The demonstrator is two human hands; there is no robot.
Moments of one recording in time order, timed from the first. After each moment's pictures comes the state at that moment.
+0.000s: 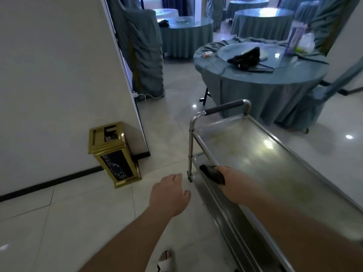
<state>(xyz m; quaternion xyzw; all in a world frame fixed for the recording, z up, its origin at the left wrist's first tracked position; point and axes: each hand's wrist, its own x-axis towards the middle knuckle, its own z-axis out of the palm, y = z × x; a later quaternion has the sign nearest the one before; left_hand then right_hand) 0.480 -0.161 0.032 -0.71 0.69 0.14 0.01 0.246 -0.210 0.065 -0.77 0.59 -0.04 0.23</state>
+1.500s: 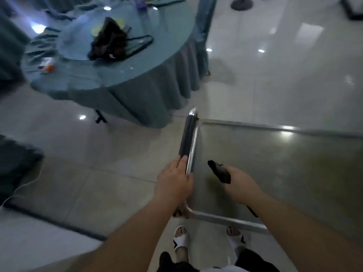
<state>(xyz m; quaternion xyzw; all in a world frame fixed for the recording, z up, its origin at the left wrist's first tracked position) 0.416 -0.796 -0.027 -0.32 0.92 0.19 0.07 0.256 -0.618 -0.055 -0.30 0.86 -0.21 0.37</state>
